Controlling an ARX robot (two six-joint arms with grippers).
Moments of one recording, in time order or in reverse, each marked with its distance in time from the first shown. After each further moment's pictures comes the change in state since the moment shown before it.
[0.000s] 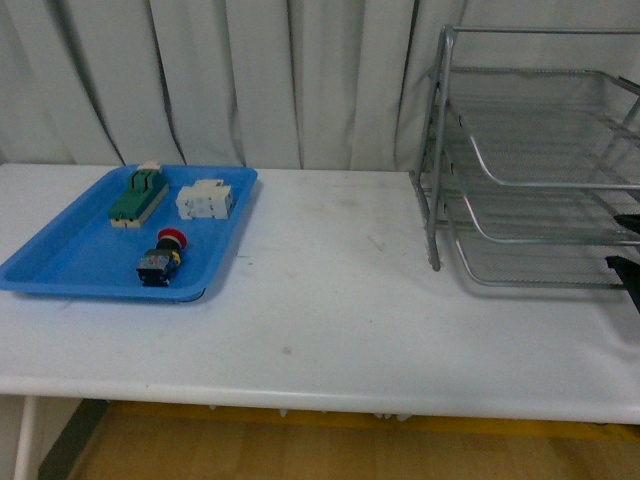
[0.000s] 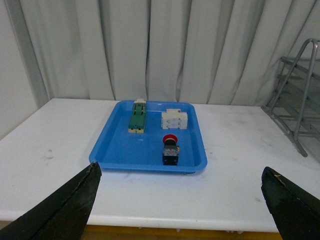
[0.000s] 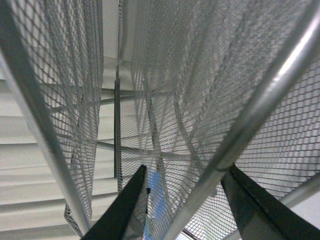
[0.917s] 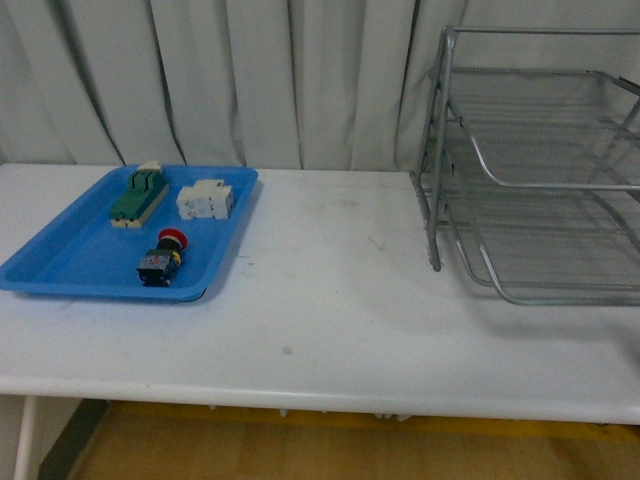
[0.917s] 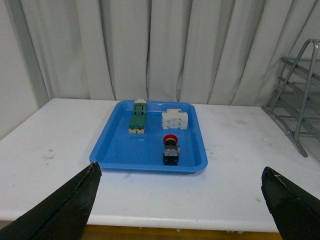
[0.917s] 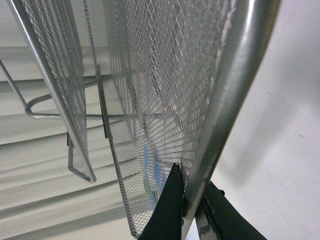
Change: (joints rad) left arm 0.000 0.000 0.000 0.000 0.000 0.000; right arm -0.053 -0.158 -0.338 0.040 -0.050 0.073
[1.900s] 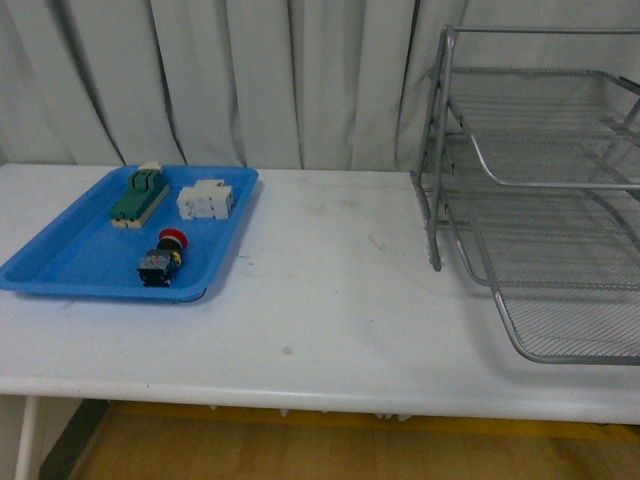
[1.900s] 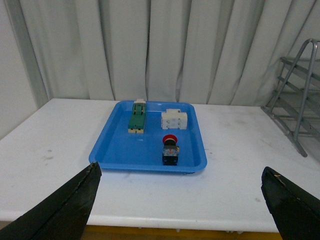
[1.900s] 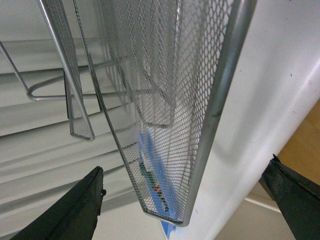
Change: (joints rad) left arm 0.000 0.000 0.000 0.000 0.000 0.000; right arm -0.076 -0.214 -0.282 -0.012 -0.071 -0.011
